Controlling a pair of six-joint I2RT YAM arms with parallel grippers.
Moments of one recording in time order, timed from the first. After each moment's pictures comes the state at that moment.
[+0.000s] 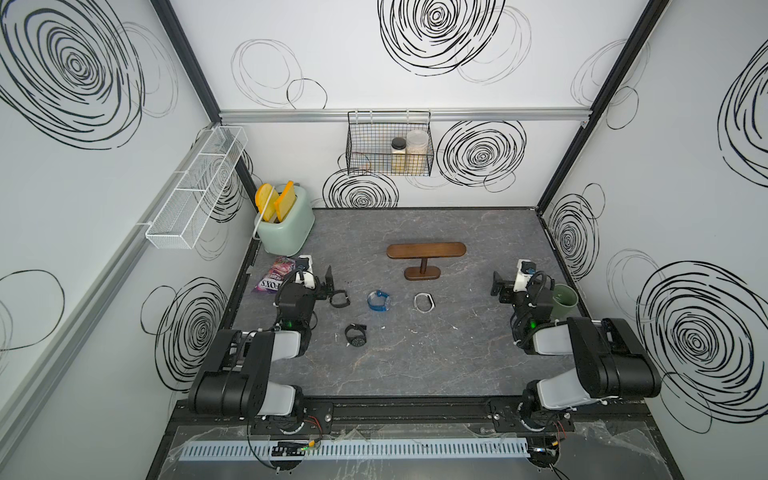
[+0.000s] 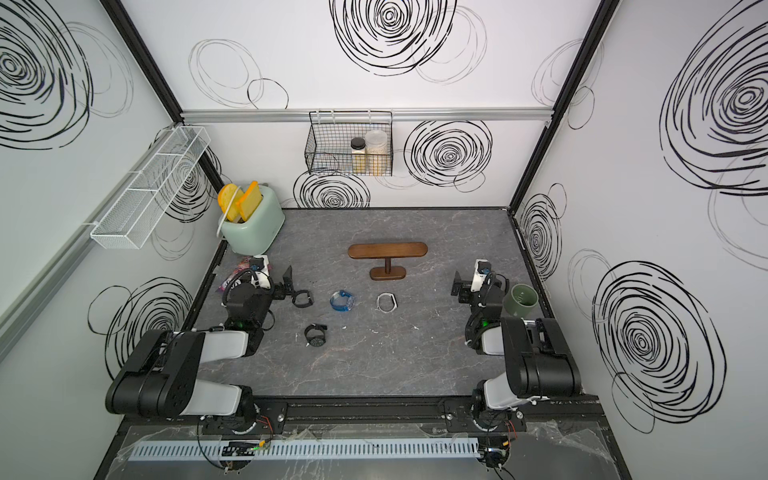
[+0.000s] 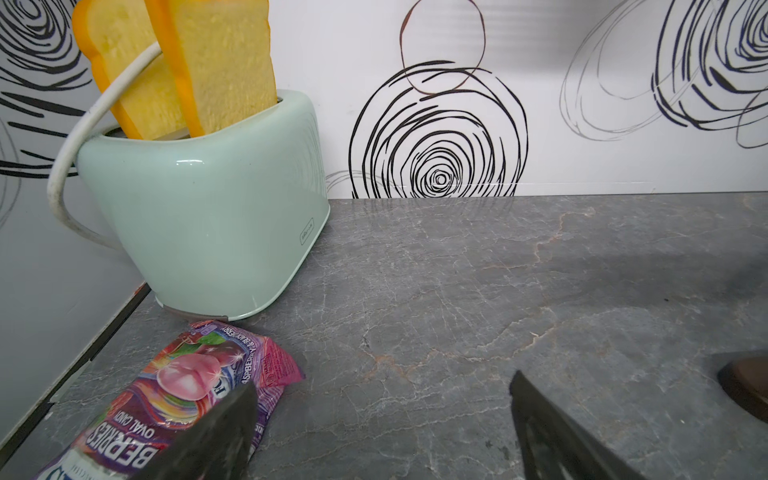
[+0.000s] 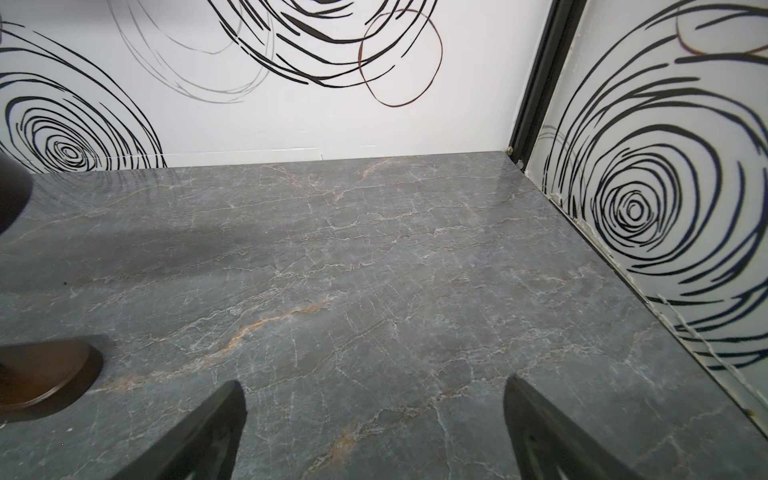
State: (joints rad) left arm -0.03 1.43 0.27 0.98 -0.03 -0.02; right arm 0.00 1.49 0.23 1.02 0.04 0.05
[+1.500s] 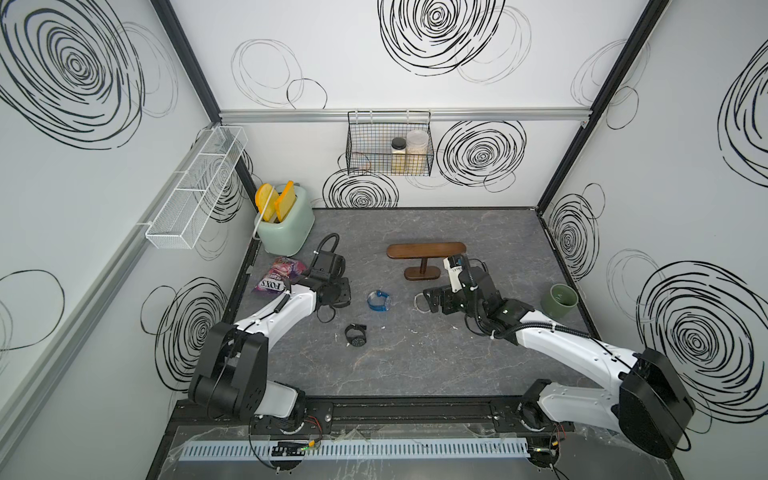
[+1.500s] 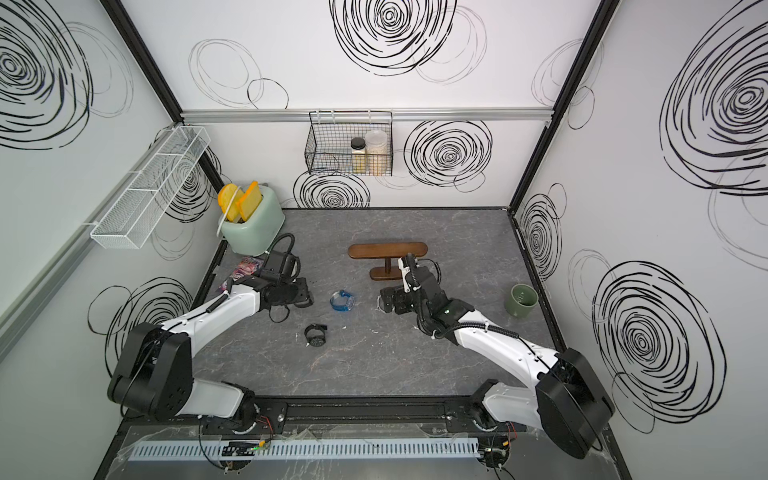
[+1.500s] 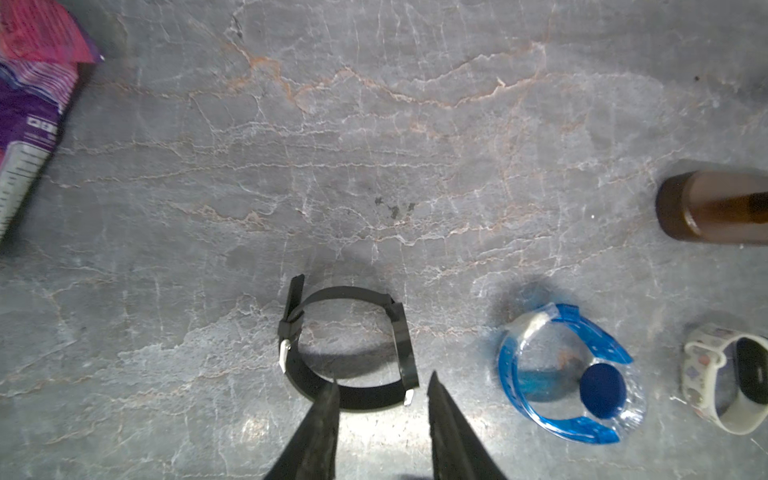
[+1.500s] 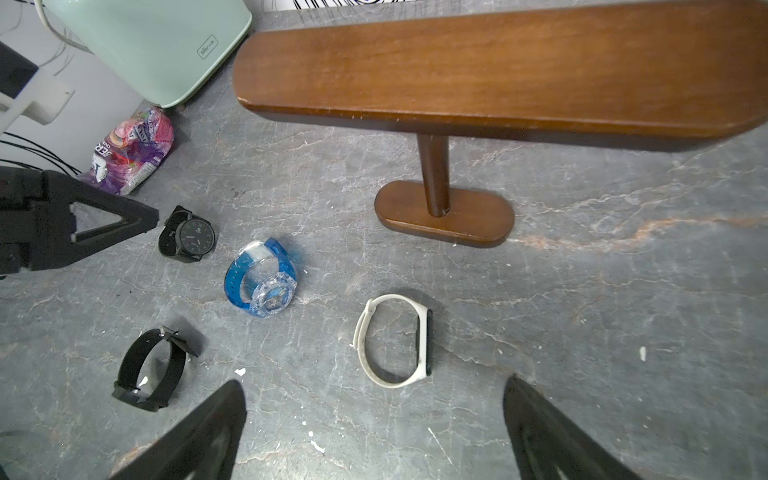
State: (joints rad) left arm -0.26 1.45 0.84 -0.44 -0.03 -0.46; right arm 0.72 1.22 0.71 -0.14 0.07 0.43
